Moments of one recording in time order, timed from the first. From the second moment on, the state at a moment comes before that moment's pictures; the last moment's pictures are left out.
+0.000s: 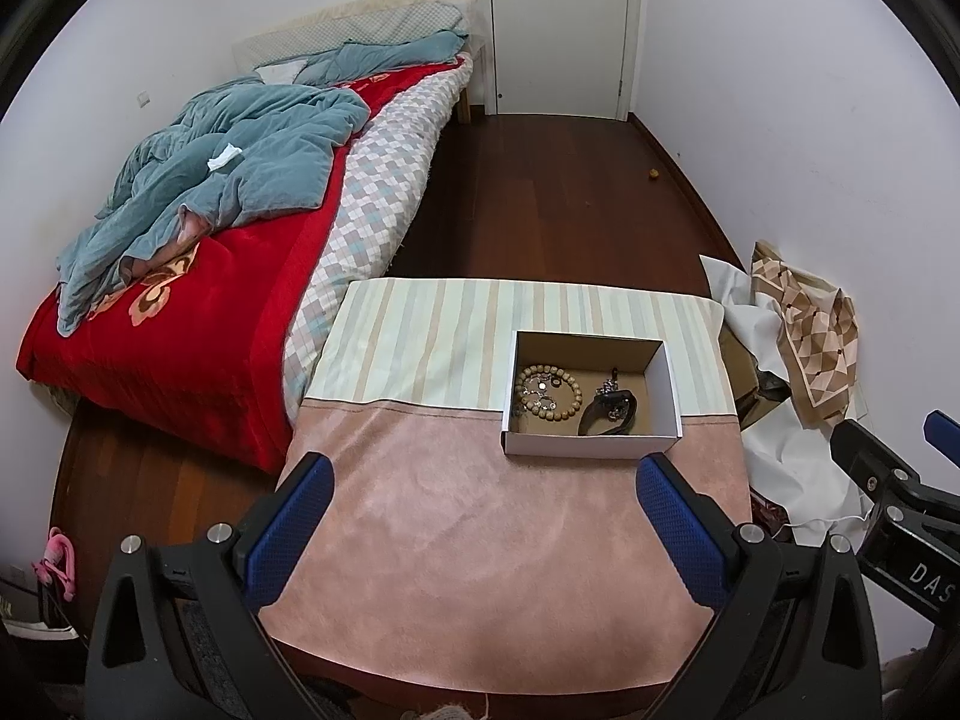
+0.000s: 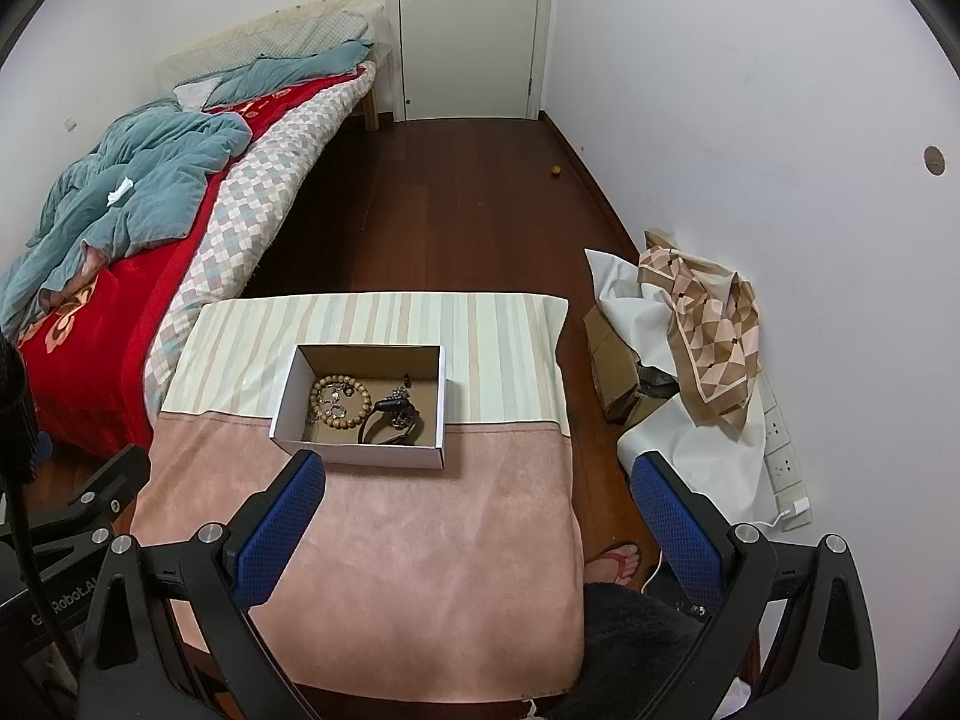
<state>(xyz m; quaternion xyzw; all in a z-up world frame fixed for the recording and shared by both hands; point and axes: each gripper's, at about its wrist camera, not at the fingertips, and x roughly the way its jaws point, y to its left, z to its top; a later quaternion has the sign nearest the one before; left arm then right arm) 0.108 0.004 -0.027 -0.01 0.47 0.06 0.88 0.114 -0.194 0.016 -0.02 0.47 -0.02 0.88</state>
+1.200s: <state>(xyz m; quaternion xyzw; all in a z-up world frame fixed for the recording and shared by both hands) 0.103 0.006 -0.022 -0.01 0.47 0.06 0.88 0.108 -0.194 0.015 -0.03 0.47 -0.02 0.88</state>
